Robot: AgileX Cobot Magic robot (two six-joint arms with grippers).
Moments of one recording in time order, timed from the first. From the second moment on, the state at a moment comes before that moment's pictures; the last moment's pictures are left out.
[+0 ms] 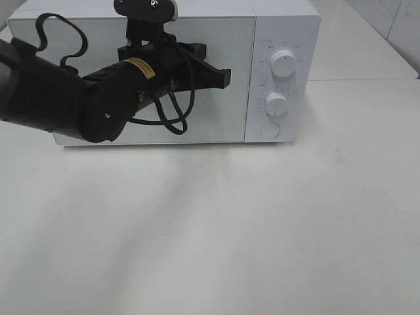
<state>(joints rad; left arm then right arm) -0.67 1.99 -1.09 -0.22 -0.68 0.12 0.06 0.00 -0.50 -0.06 1.00 0.05</state>
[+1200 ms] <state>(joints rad) -0.71 1.69 -1.00 -0.20 0.14 0.11 0.06 0.00 -0.50 -0.06 1.00 0.05</state>
